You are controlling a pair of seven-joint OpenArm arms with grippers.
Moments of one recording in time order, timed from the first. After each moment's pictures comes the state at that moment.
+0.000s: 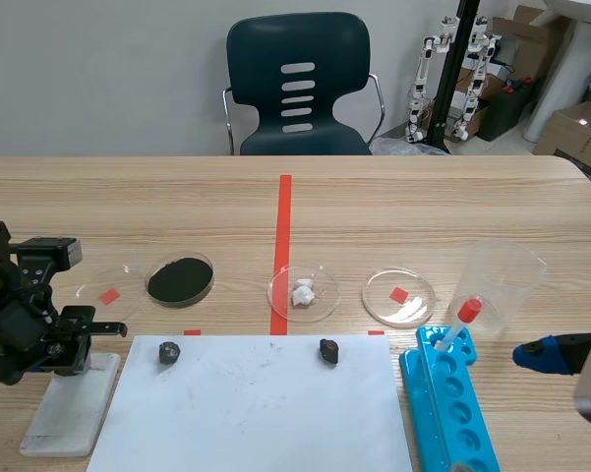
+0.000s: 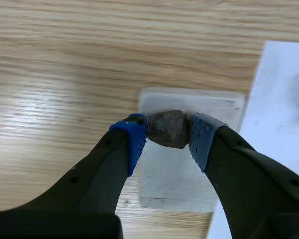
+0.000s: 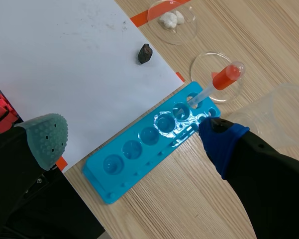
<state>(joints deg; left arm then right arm) -3.4 -27.5 14.1 80.8 -29.0 11.6 64.7 -59.0 23.3 14.9 122.2 -12.6 35.9 10.3</state>
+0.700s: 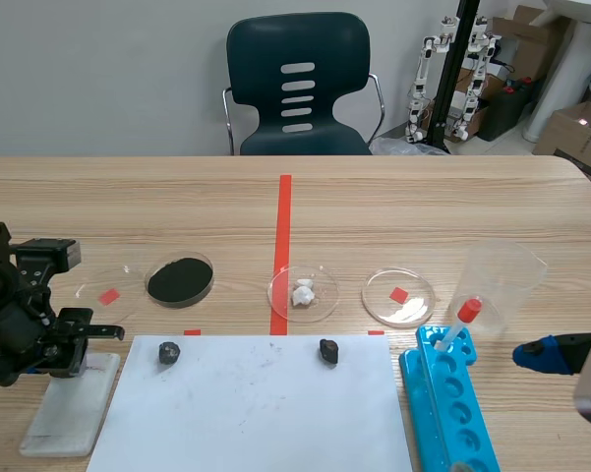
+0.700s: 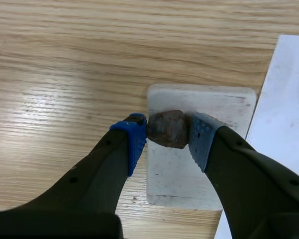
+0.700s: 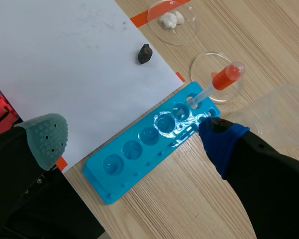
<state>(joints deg) -3.4 -27.3 14.1 80.8 -23.2 13.2 67.0 -59.0 23.3 14.9 122.2 -12.6 35.9 10.3</state>
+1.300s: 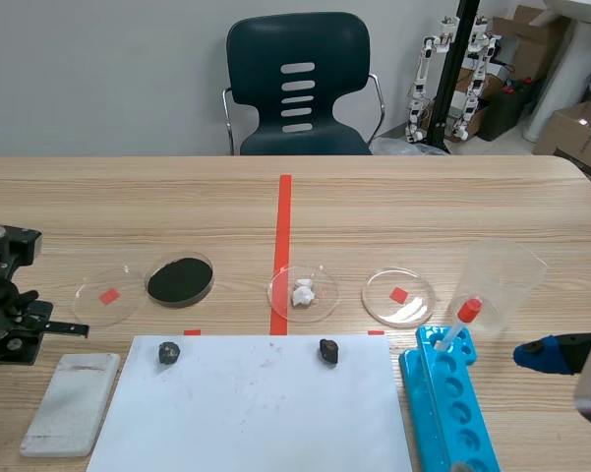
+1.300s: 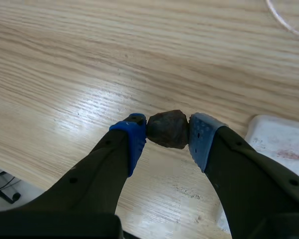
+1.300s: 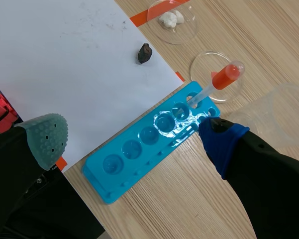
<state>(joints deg) -3.0 -27.5 14.1 80.7 -7.8 21.1 65.0 -59.0 23.3 14.9 122.2 -12.6 35.9 10.3</state>
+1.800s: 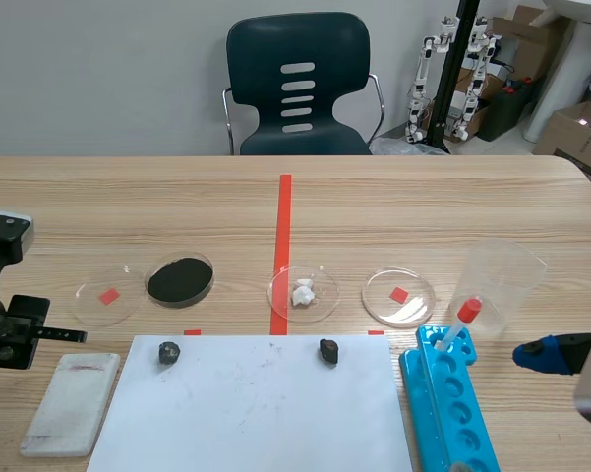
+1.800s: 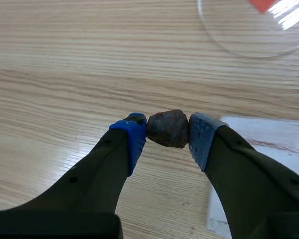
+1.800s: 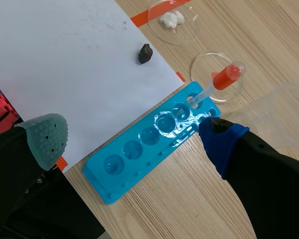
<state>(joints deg) 10.5 -33.6 14.1 96.4 -14.0 23.6 48.8 -59.0 23.3 14.9 122.2 -12.6 35.9 10.3</state>
